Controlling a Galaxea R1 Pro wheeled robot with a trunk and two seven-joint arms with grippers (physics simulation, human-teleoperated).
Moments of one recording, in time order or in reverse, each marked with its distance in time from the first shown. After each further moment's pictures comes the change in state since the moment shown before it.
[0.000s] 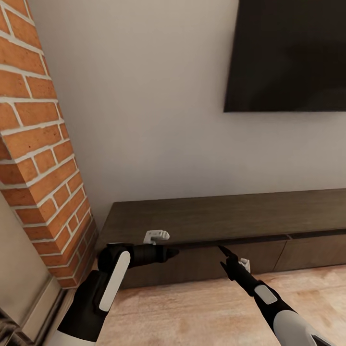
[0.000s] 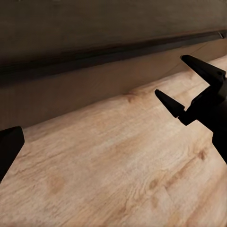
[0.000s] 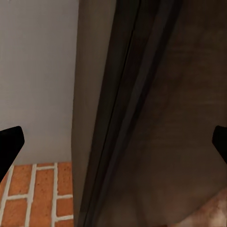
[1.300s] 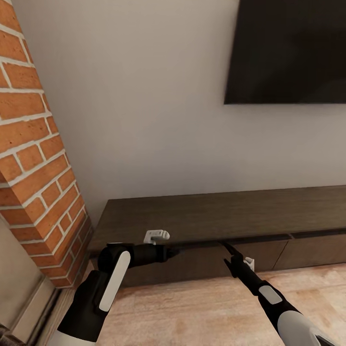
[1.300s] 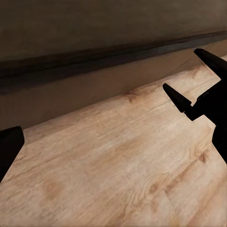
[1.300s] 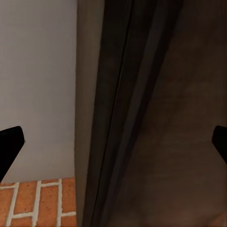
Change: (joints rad) left arm 0.000 0.000 -0.002 -0.004 -0.001 0.000 0.001; right arm 0.001 -0.024 0.002 0.002 -0.054 0.003 0.045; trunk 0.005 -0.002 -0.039
